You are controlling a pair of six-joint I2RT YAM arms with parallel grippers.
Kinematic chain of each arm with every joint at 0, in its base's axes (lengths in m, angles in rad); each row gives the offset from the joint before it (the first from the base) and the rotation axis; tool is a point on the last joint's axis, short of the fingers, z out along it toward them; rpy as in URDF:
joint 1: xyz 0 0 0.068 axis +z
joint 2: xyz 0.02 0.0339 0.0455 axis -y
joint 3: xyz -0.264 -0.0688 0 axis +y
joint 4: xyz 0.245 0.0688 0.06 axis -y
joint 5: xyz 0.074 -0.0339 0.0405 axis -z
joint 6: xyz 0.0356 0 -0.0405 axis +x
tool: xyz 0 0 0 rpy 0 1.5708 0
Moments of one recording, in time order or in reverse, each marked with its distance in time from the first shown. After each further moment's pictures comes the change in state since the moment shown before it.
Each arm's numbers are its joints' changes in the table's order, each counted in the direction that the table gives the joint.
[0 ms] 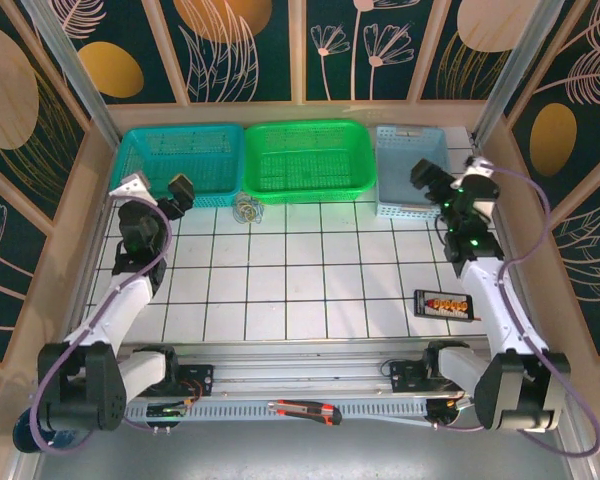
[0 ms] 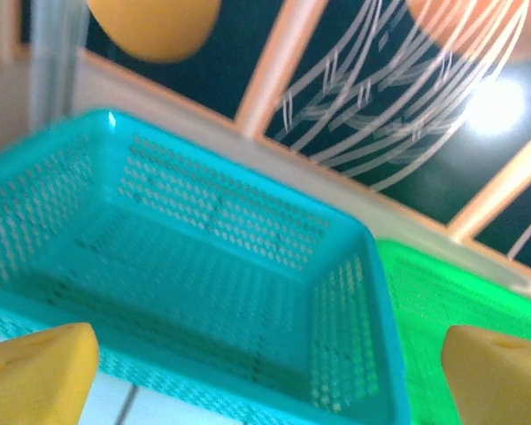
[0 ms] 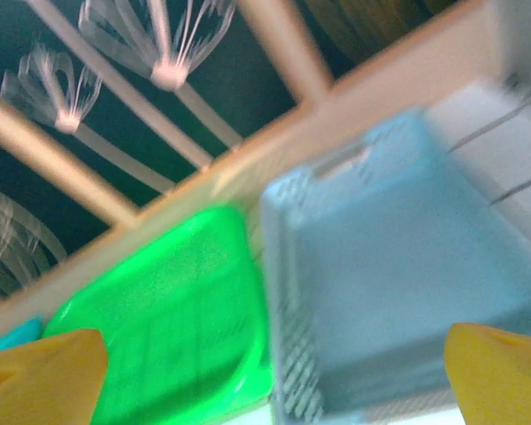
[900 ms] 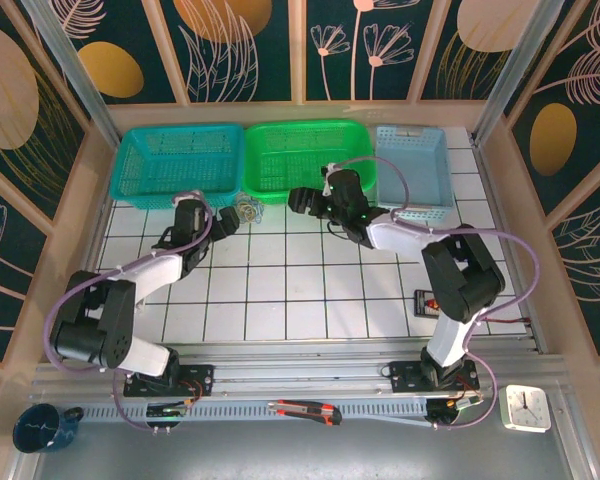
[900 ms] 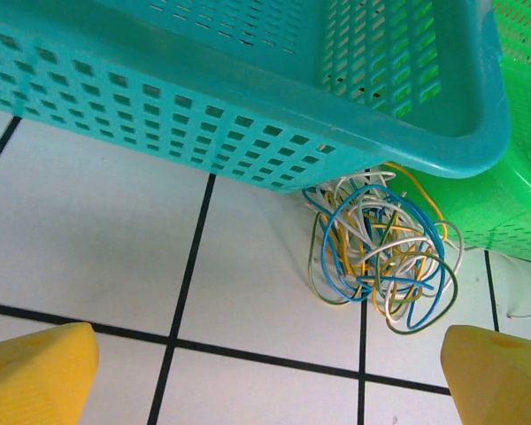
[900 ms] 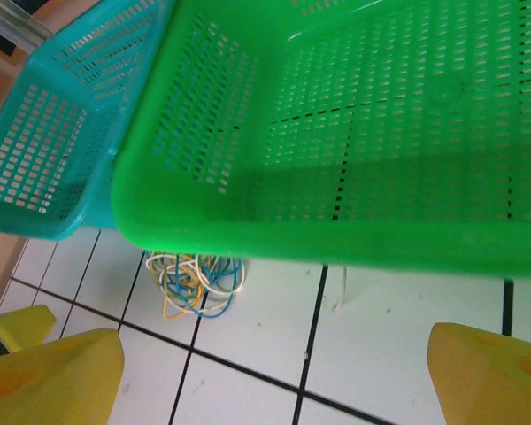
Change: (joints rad) left arm -0.236 -0.343 -0.074 -0.193 -0.045 -0.058; right arm 0.539 -0.689 -0.293 0.164 -0.067 0.053
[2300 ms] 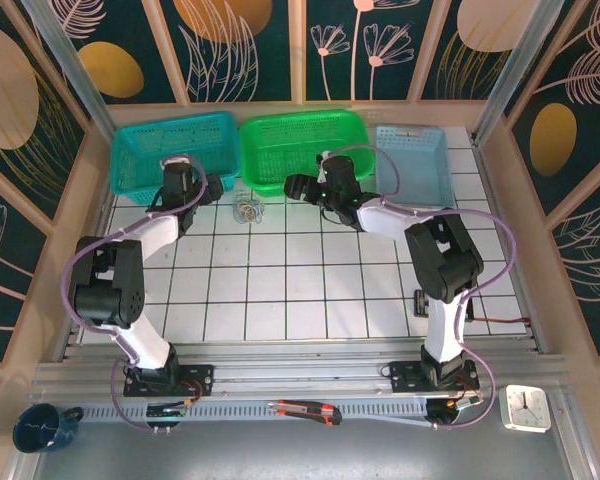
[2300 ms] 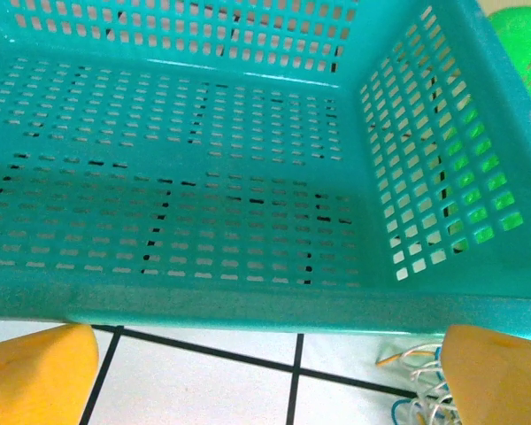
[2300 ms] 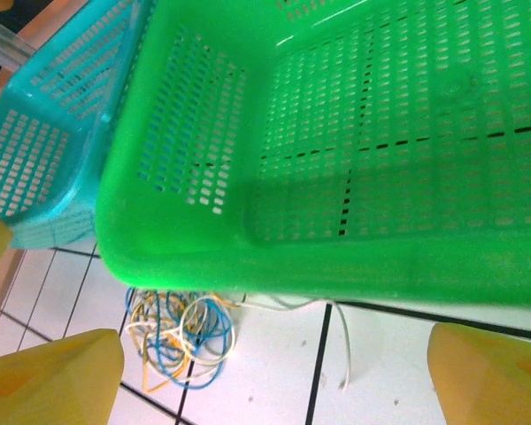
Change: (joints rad) left arm 0.143 -0.219 -0.322 -0.031 -0.042 0.211; right arm -0.041 -0.142 -0.163 -0.024 -0.050 0.003
